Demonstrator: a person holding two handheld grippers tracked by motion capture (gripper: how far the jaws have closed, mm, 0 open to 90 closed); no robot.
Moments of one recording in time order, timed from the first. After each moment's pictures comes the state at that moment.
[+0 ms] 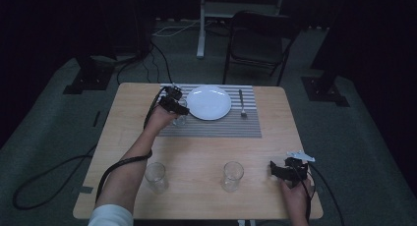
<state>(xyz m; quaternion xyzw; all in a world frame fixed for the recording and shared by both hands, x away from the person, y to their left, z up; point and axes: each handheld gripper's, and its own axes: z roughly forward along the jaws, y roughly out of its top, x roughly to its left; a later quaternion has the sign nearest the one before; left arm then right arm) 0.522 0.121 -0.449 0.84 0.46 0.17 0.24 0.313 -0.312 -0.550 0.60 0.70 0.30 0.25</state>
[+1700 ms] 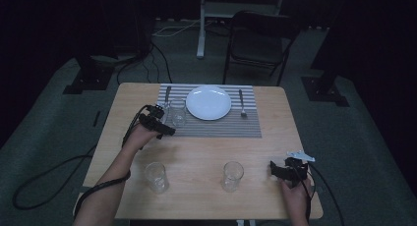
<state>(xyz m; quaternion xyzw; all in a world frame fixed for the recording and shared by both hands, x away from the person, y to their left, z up) 0.463 0.181 -0.478 0.84 0.48 0.12 0.23 0.313 -0.312 -0.550 0.60 0.70 0.30 0.25</state>
